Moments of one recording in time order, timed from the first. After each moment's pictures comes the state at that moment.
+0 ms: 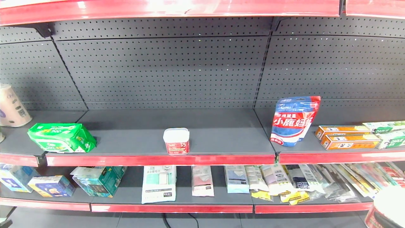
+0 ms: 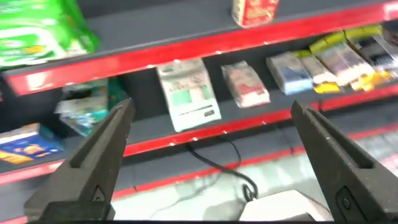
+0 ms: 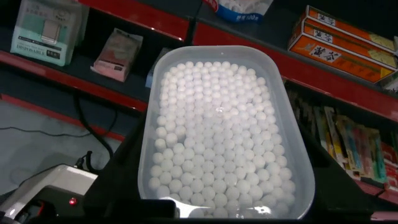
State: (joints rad) left arm -0.20 0.34 -0.16 0.07 0.01 0.06; right arm -0.06 0.61 -0.21 -0.04 0.20 -0.35
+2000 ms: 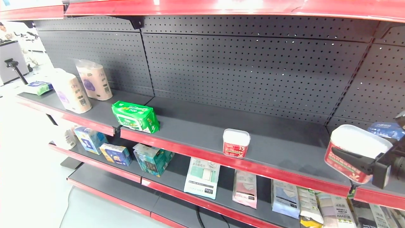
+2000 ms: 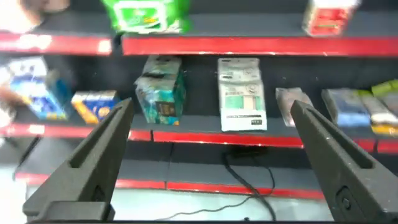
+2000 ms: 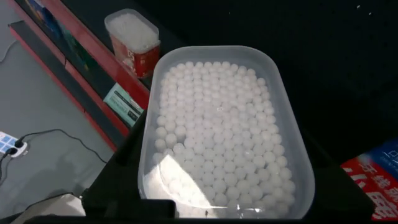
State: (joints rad) left arm -0.19 0.09 0.00 0.00 -0.01 0.00; right arm 0.02 1.15 -0.44 -0.40 0.31 -0.34
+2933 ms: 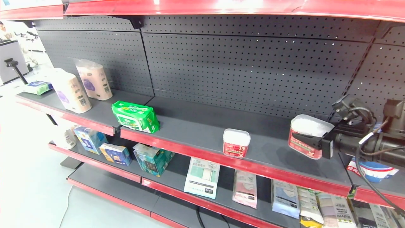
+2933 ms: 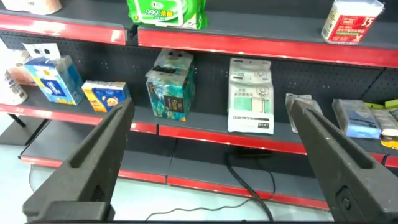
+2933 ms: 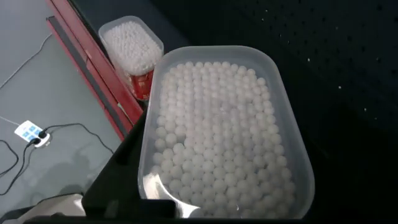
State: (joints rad) left arm -0.18 0.09 0.00 0.00 0.00 -0.01; right arm 0.04 1.60 -0.58 -0.68 0.45 -0.36
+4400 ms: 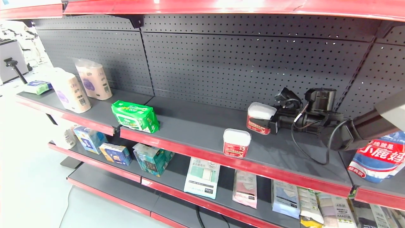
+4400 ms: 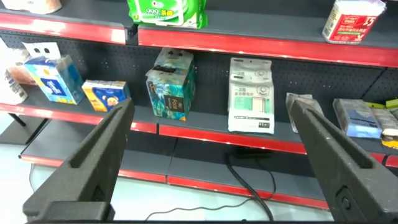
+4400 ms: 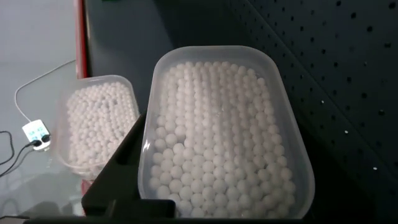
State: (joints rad) left arm -0.18 0.10 0.00 0.00 0.00 -0.01; right arm 0.12 2.13 -1.10 -0.77 0.67 -0.45
